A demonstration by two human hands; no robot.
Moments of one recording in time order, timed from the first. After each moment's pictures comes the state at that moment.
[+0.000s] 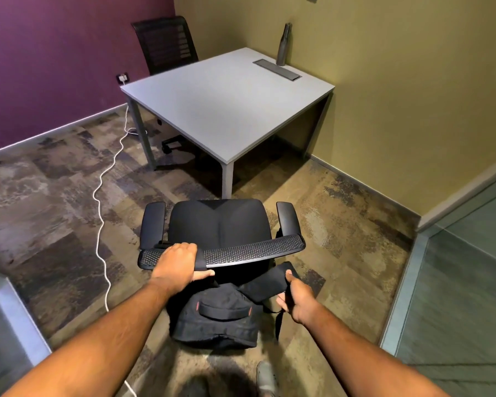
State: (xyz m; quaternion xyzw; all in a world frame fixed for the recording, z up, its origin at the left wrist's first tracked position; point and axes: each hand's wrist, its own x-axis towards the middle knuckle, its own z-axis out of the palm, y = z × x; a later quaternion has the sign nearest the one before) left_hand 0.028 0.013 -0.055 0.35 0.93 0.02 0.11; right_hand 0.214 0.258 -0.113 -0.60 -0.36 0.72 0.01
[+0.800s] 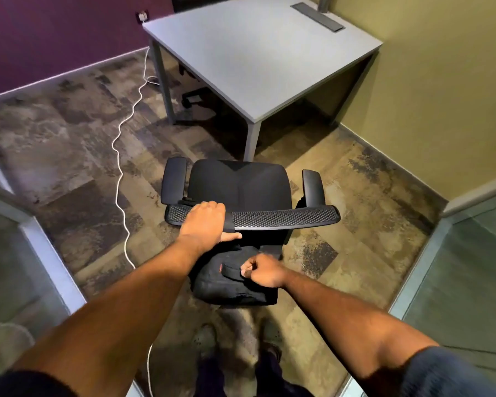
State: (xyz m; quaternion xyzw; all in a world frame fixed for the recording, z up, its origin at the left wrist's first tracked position) left_hand 0.026 0.012 -0.067 0.36 0.93 0.01 0.08; right_hand 0.164 0.170 -0.149 -0.19 -0.84 0.37 -0.34
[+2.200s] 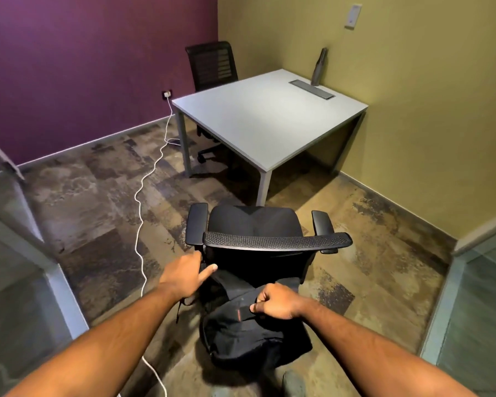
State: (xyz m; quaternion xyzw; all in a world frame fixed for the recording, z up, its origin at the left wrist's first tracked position) left_hand 0.037 -0.126 -0.058 0.26 0.95 0.09 0.14; right_hand 0.179 0.113 -0.067 -0.09 -0.90 0.32 -0.30
